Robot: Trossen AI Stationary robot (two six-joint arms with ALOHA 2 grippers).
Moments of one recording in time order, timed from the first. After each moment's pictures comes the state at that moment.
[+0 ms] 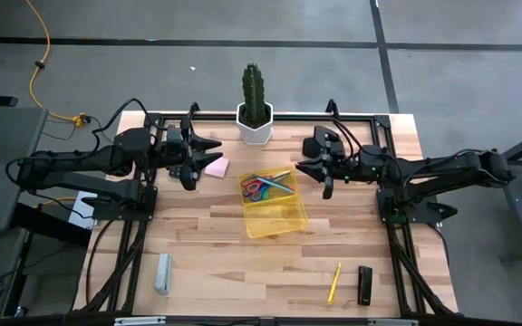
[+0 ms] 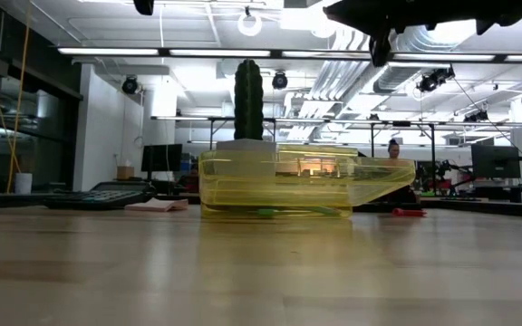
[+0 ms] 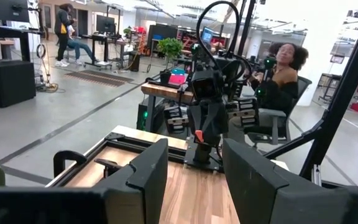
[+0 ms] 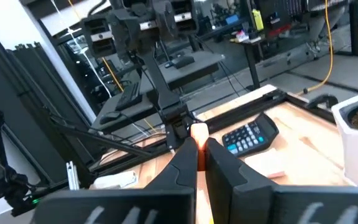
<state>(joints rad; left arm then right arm) 0.19 0.82 0.78 0.06 -0.09 -0.15 -0.05 1.01 0.59 0.41 0.05 0.37</state>
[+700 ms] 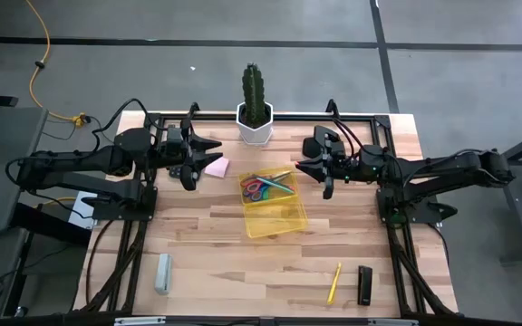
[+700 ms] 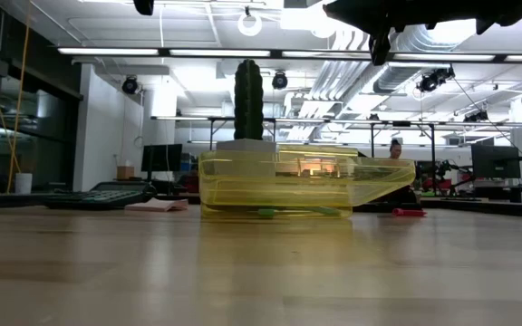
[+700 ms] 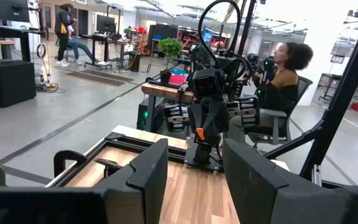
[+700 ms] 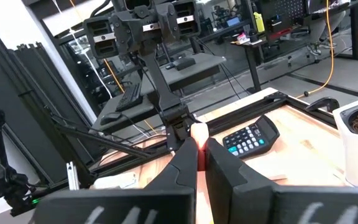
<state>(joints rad) 0.19 0.82 0.78 0.06 -0.09 -0.15 -0.05 1.01 0.59 0.42 0.05 0.36</state>
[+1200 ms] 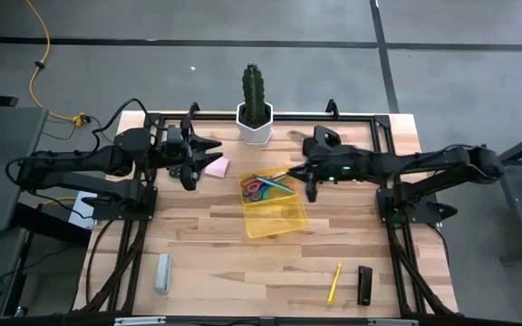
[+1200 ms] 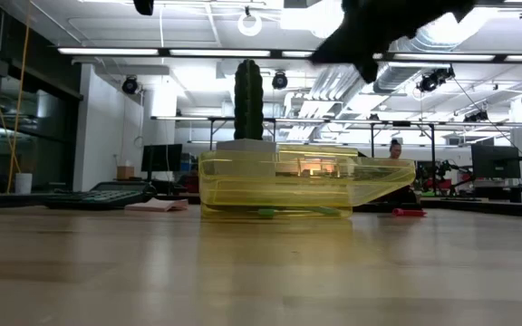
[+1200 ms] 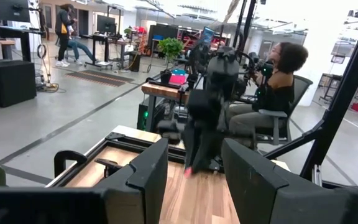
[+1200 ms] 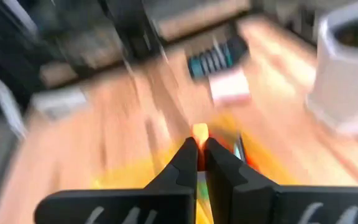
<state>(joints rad) 0.19 0.82 0.78 0.06 -0.09 -0.15 -0.05 1.18 0.79 0.01 0.07 0.31</state>
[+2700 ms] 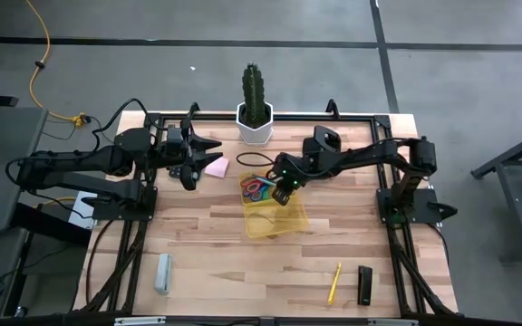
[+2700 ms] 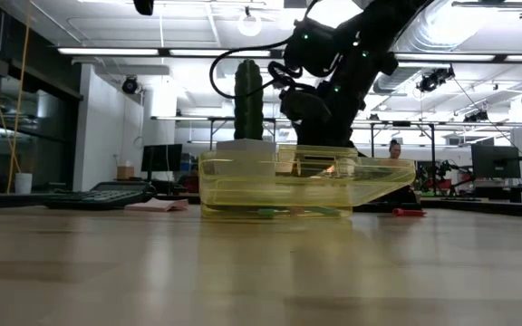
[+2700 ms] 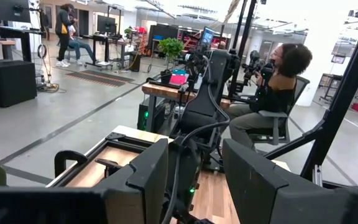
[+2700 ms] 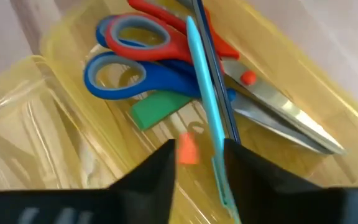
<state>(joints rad) 0.19 0.82 0.78 0.06 -0.09 -0.15 -0.13 1.77 1.10 -0.36 -0.01 0.43</state>
